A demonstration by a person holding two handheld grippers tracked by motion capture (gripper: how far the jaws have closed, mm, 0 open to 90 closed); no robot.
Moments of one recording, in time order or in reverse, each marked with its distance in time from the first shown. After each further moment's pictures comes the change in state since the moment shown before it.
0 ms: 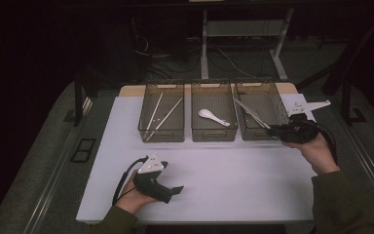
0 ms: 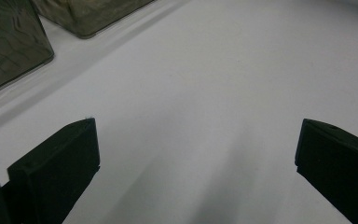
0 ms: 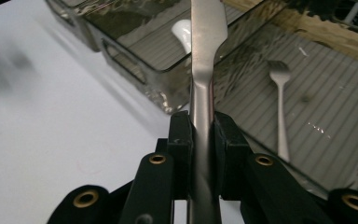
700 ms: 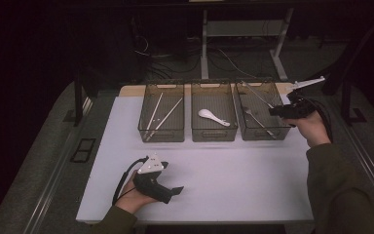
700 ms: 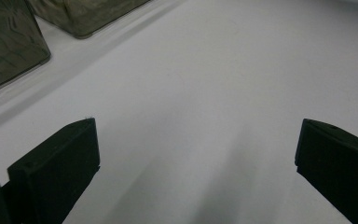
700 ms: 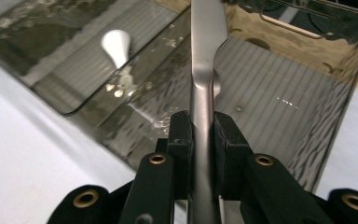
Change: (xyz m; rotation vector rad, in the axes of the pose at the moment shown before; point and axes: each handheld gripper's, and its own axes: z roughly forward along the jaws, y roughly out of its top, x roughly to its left) left arm -0.001 0.000 0.000 0.000 -0.009 0.002; right arm -0.051 0.042 0.021 0.074 -0.145 0.102
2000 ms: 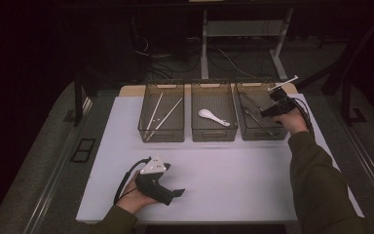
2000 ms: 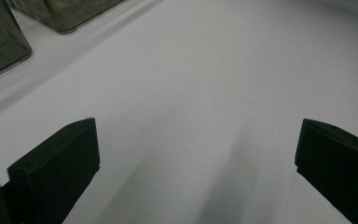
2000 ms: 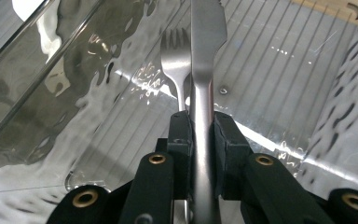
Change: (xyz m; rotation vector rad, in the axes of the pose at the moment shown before) left arm -0.001 0.000 0.004 0.024 -0.033 0.016; right arm -0.021 0.008 0.074 0.205 -0.051 0.094
